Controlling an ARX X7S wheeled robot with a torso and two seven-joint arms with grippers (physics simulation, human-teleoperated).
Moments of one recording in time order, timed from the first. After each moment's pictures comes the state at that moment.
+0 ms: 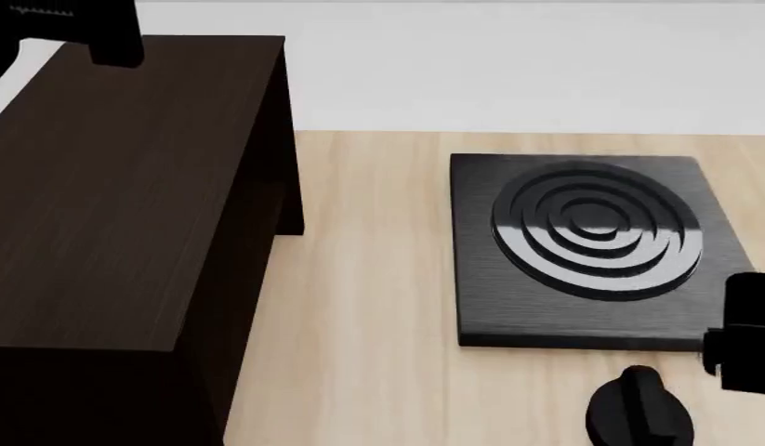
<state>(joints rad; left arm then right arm) -1.26 -0.18 0.13 0.10 -0.31 -1.26 -0.14 0.80 0.94 0.14 -0.42 1.88 1.41 1.32</state>
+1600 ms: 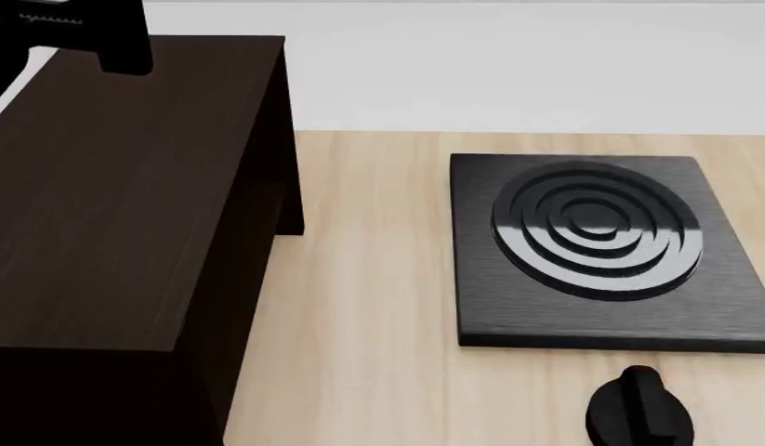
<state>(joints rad) -1.25 -0.18 0.14 0.12 -0.35 -1.27 -0.18 -0.25 0.92 1.20 -0.55 1.70 1.52 0.99</state>
